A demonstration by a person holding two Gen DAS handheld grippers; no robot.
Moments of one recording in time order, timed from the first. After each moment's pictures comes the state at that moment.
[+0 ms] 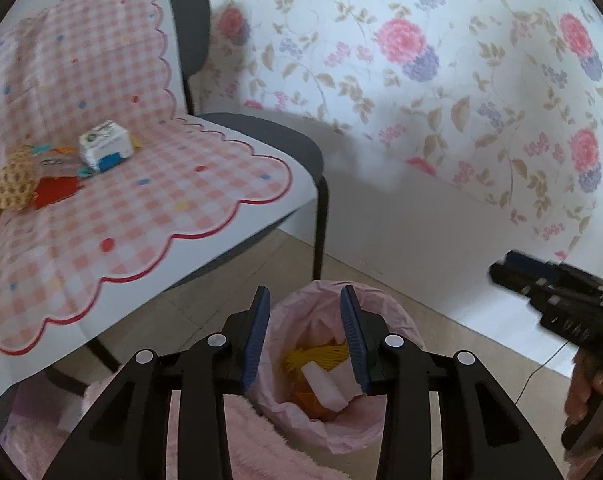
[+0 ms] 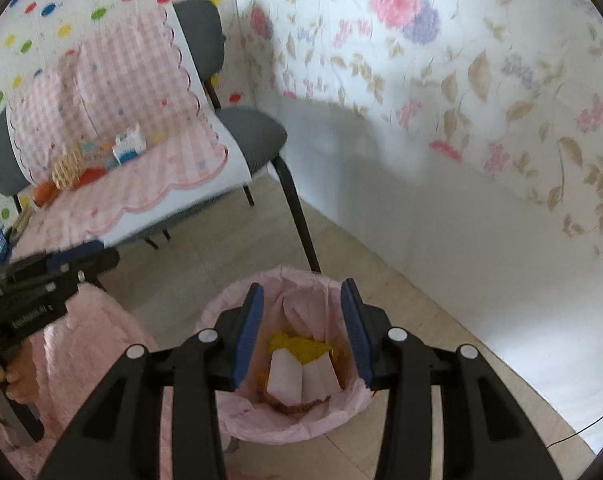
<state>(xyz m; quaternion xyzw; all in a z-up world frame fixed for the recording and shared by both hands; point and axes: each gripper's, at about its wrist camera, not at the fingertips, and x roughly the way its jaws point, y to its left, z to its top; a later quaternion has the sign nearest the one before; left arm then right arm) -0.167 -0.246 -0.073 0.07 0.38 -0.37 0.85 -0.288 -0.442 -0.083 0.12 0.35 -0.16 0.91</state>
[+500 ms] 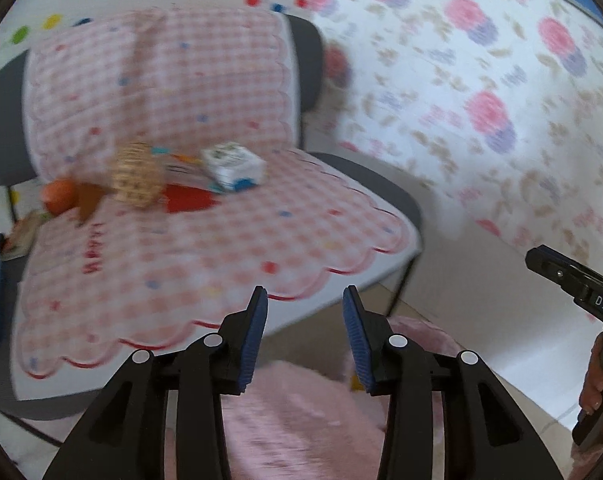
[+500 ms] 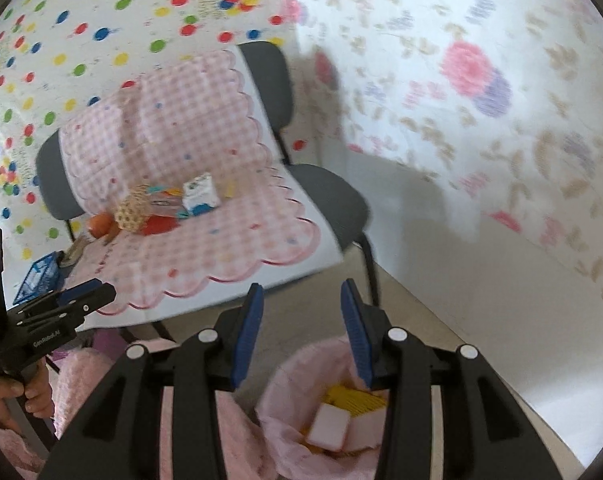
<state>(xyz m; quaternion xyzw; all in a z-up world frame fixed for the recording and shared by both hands) -0.133 -0.139 -0.026 0.02 0.35 -0.25 0.90 -0.234 -0.397 -0.022 0.11 0.30 -0.06 0.95</state>
